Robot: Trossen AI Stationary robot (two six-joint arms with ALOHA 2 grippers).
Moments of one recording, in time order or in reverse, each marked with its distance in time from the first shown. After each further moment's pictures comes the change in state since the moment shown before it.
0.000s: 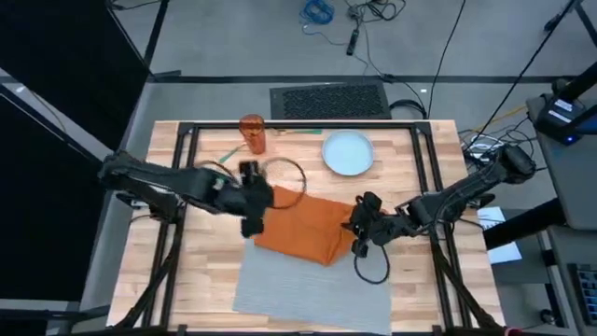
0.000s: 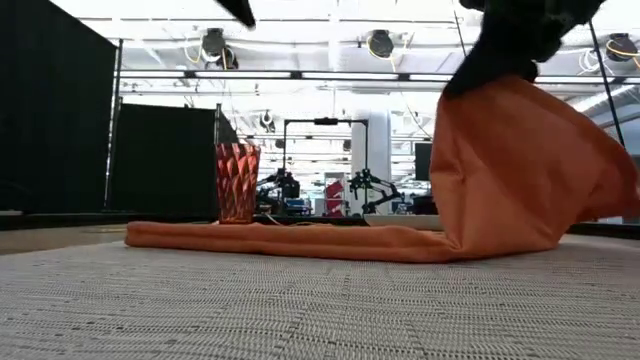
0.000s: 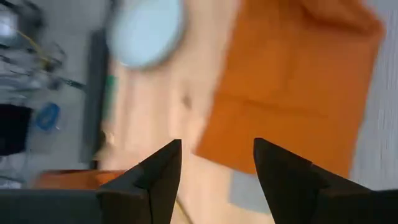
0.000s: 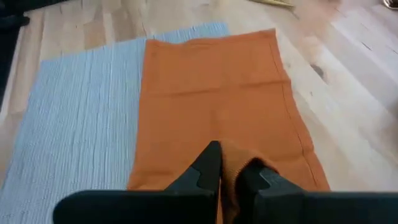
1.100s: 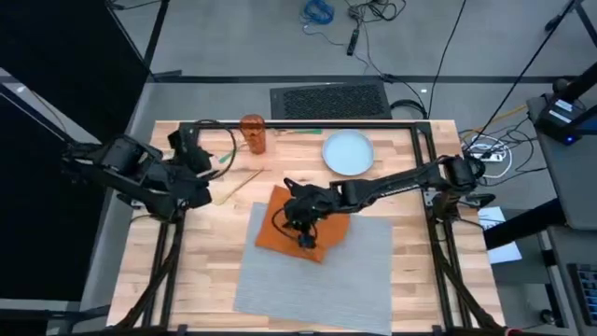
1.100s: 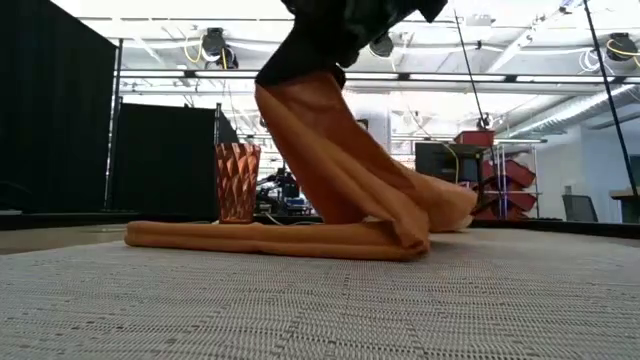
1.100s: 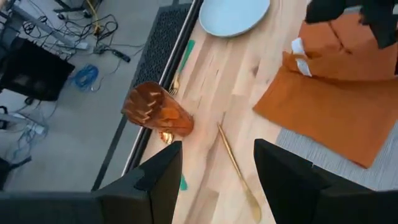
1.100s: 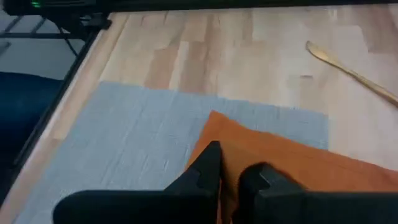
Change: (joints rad) left arm -0.032 -0.295 0.074 -0.440 -0.121 -0.299; right arm -0.316 0.571 0.561 0.147 -0.616 -0.491
